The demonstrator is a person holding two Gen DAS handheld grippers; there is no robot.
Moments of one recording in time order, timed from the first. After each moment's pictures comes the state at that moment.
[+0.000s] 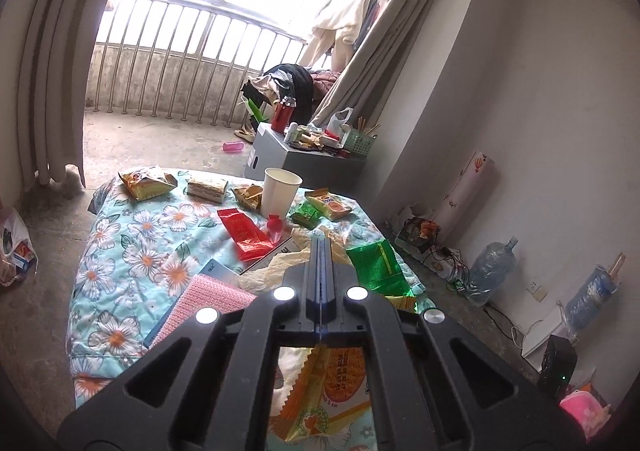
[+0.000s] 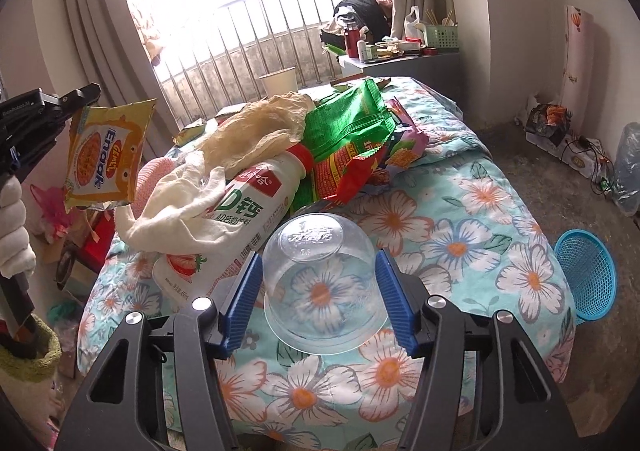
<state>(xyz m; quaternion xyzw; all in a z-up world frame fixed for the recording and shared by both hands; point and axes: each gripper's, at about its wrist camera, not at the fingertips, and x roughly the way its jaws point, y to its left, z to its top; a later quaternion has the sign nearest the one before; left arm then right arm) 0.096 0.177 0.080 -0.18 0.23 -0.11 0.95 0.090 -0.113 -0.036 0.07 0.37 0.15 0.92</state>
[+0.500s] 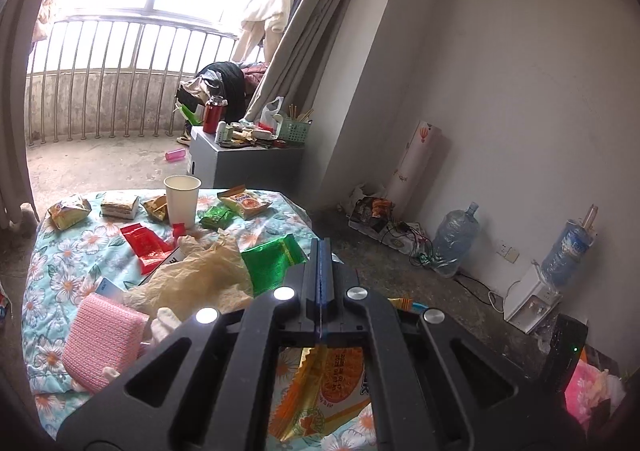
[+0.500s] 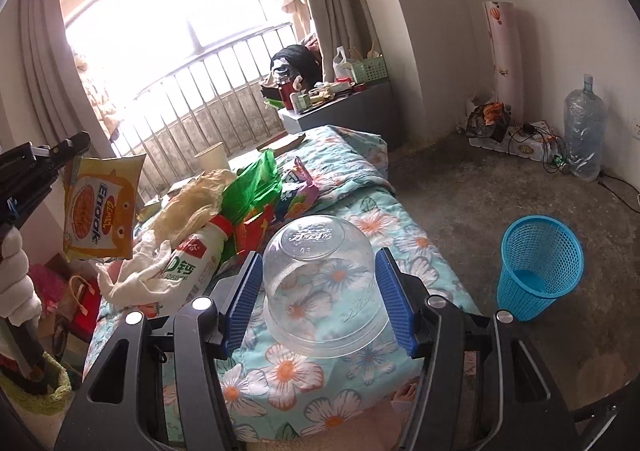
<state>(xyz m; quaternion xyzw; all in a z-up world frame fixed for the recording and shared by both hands) 0.110 0.056 0.106 -0.11 0.23 -0.22 0.94 0.060 -0.226 -0.005 0.15 0.29 0.03 0.94</state>
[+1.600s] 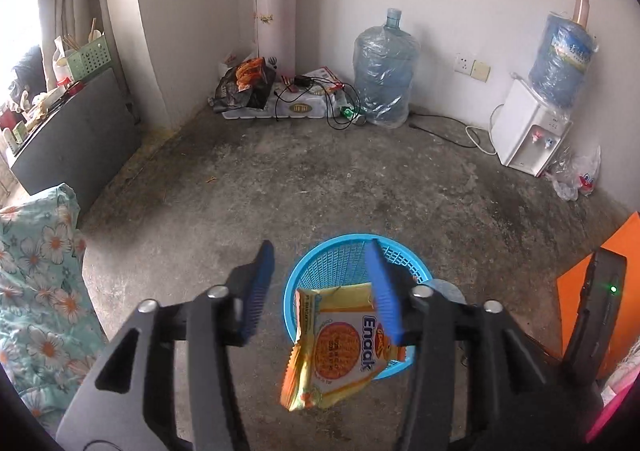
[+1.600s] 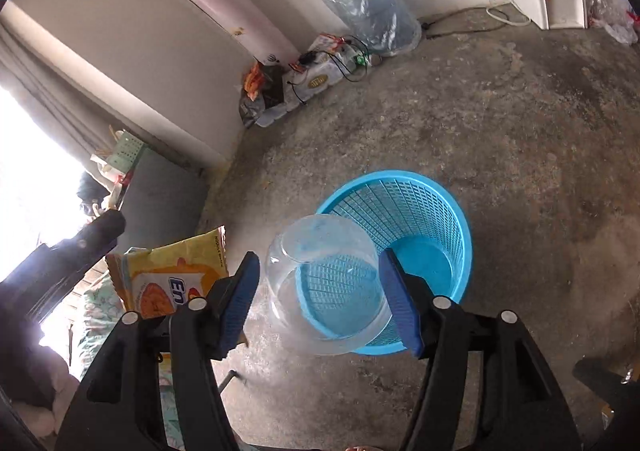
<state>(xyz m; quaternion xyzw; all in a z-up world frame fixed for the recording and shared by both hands) 0.308 -0.508 -0.111 0.15 0.39 -0.36 0.84 0.183 -0.634 -0.230 0.45 0.34 -0.23 0.79</state>
